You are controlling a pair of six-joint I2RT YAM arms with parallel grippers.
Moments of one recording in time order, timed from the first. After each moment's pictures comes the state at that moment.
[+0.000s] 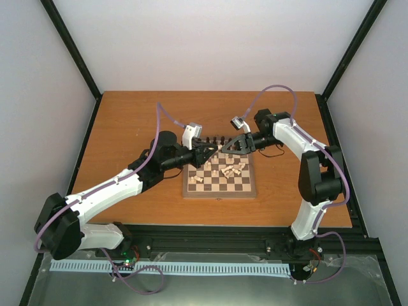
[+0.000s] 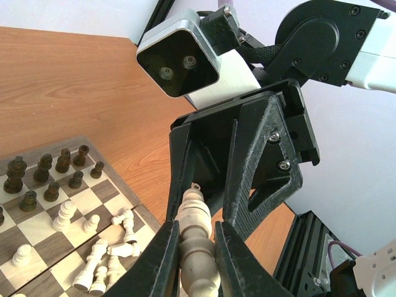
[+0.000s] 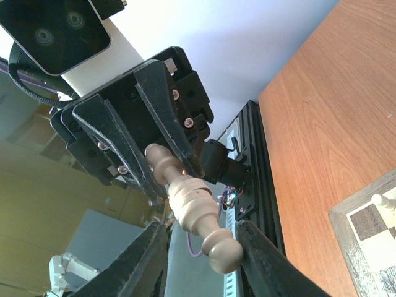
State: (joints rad) left arm -0.74 1.25 0.85 0.16 0.33 -0.53; right arm 0.28 1.82 1.41 -1.18 -1.53 -0.56
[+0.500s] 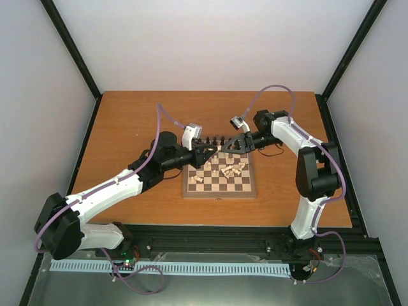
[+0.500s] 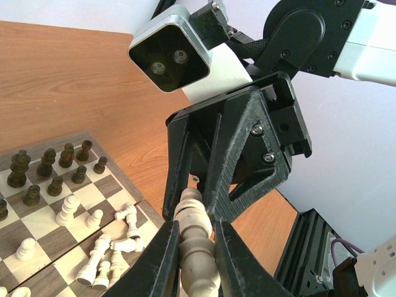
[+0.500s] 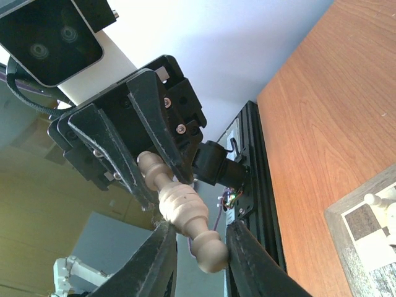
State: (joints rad) left arm -0.74 1.25 0.84 0.16 0.33 -0.53; right arm 0.27 1.87 1.44 -1.24 -1.54 -0.62
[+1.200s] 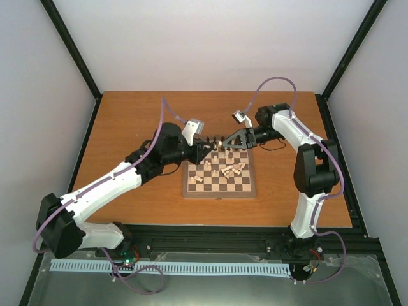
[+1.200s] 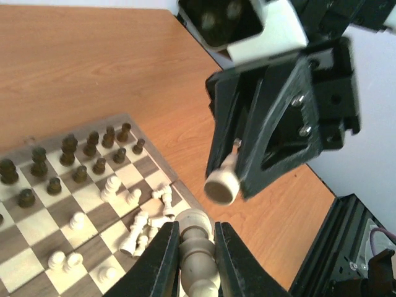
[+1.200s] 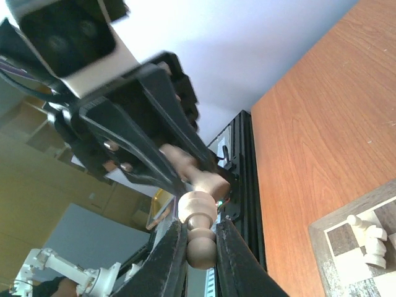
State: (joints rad) left arm -0.74 1.26 0.96 -0.12 0.26 -0.45; right arm 0.25 1.93 1.57 -1.45 -1.54 -0.85
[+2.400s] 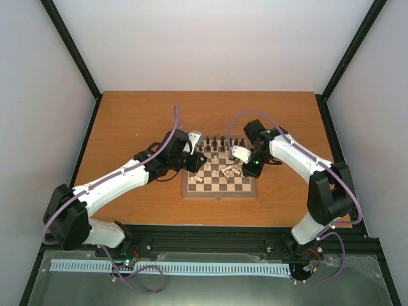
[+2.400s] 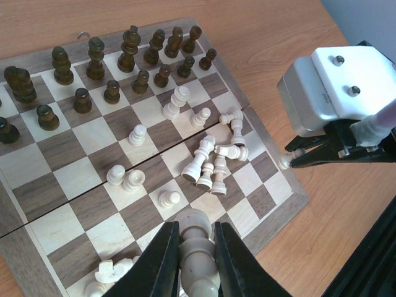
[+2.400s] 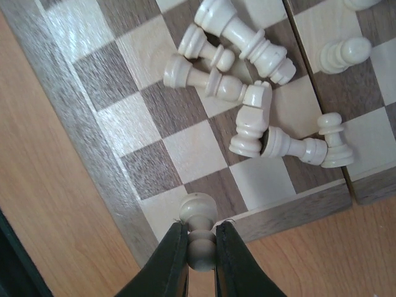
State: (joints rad) left arm -0.72 1.35 0.98 -0.34 0.18 -0.40; right arm 0.43 1.62 1.20 -1.04 -0.25 -0.70
